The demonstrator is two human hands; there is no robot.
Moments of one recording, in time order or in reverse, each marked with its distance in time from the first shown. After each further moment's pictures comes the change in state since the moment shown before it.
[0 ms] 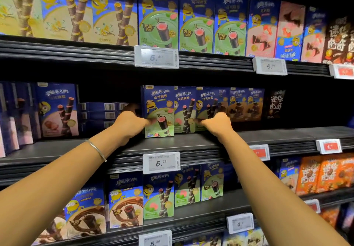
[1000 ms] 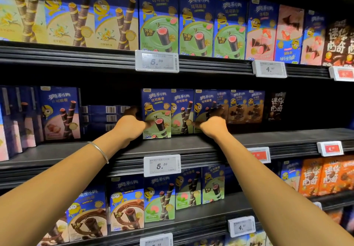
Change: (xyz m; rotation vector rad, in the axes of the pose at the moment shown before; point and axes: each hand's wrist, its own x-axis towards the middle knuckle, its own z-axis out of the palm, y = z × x) left_hand 0.000 -0.001 -0.001 0.071 0.044 0.058; right_hand 0.011 -0.007 0.010 -0.346 -0.108 -0.054
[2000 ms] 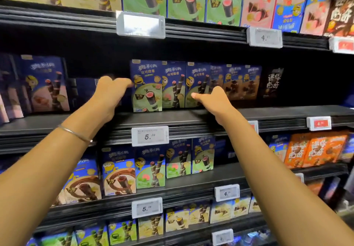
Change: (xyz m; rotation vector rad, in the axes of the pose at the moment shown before) left_hand -0.026 0.028 -0.008 -0.314 0.226 -0.137; right_hand -0.046 0.014 -0.026 0.582 0.003 -0.032
